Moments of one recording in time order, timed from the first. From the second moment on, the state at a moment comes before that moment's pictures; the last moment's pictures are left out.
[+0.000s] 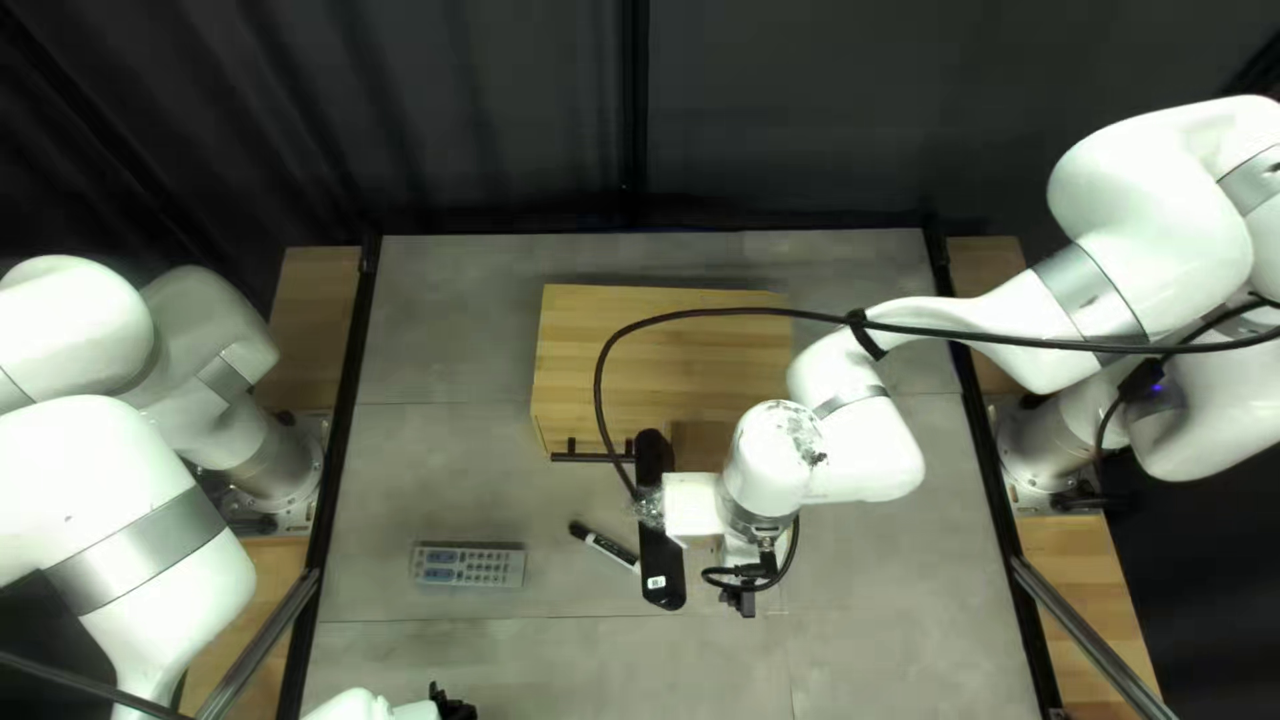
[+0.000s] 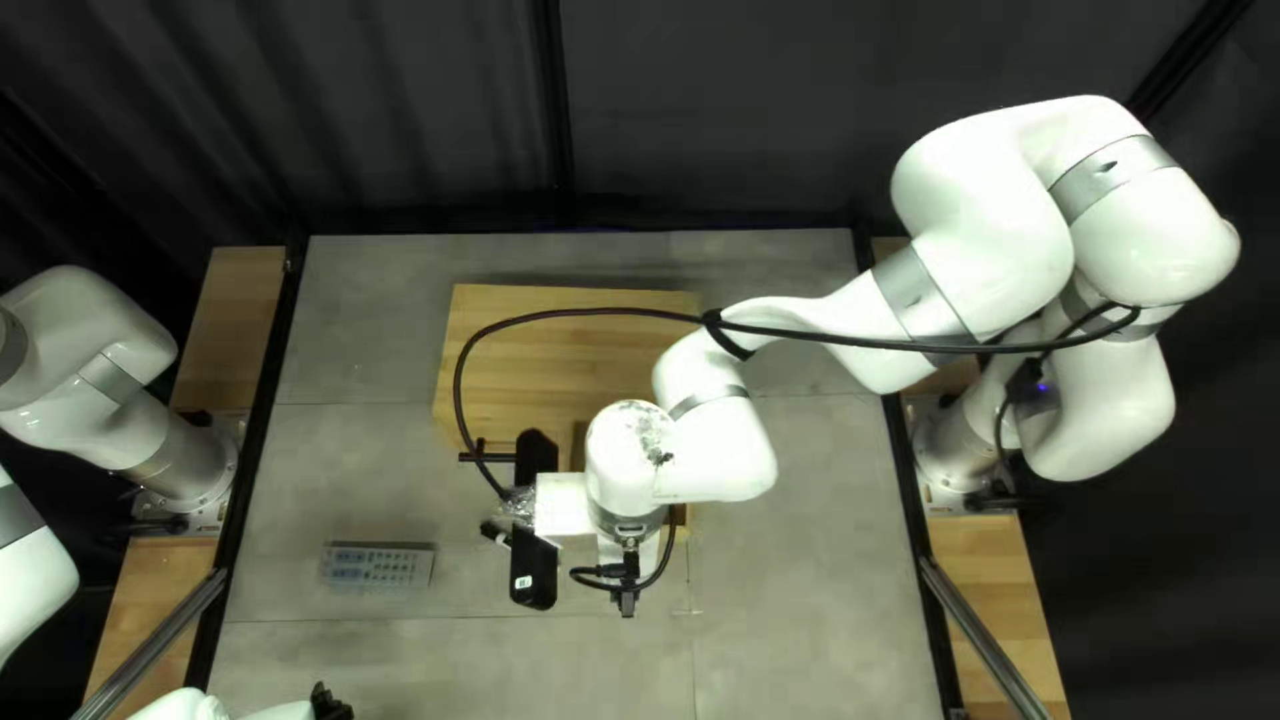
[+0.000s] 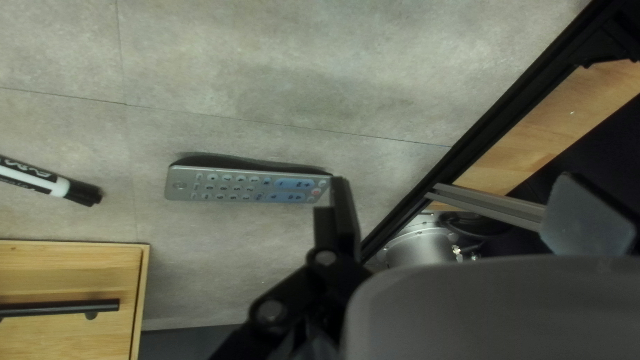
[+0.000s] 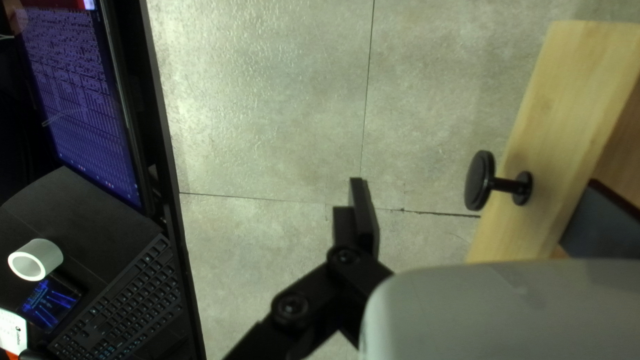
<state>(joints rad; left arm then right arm) -0.70 0.26 -0.26 1.24 0.05 1.48 0.28 0.00 0.14 0.31 1.07 0.05 0.85 0.25</state>
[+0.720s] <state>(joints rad) -0.70 0.26 -0.26 1.24 0.05 1.48 0.28 0.01 0.10 0.31 1.09 0.04 0.92 0.28</state>
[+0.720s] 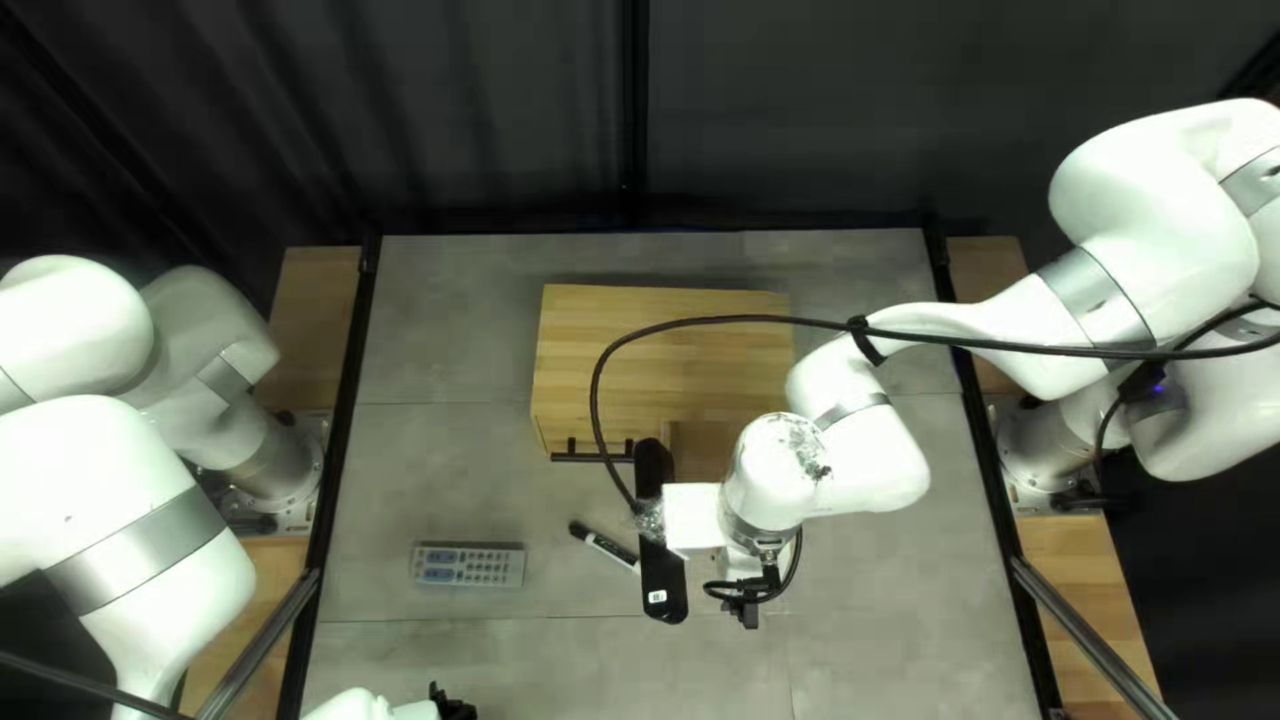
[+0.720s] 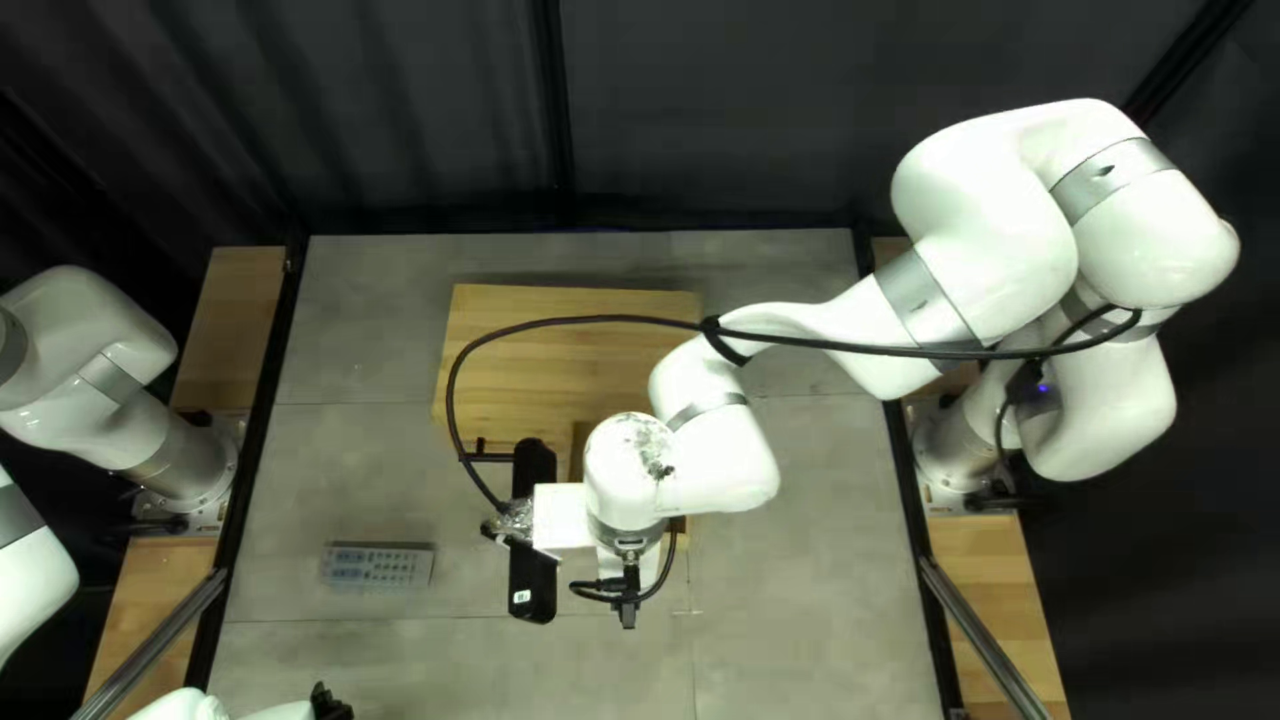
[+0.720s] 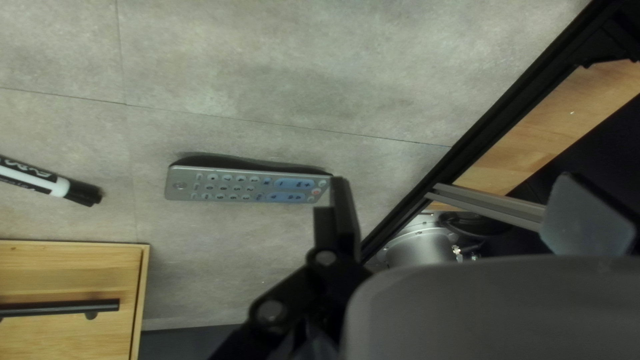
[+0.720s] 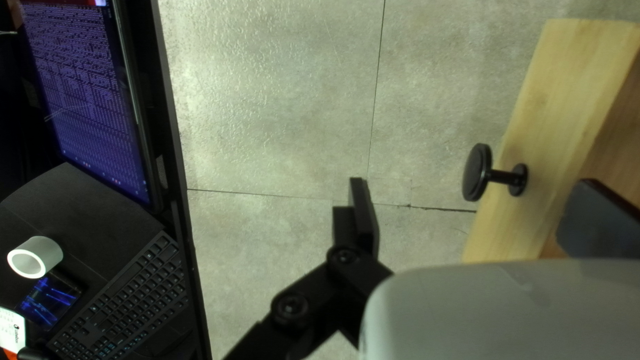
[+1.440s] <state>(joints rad) -0.70 0.26 -0.26 1.24 0.05 1.48 0.28 -0.08 -0.39 0.19 0.88 0.18 1.35 0.38</state>
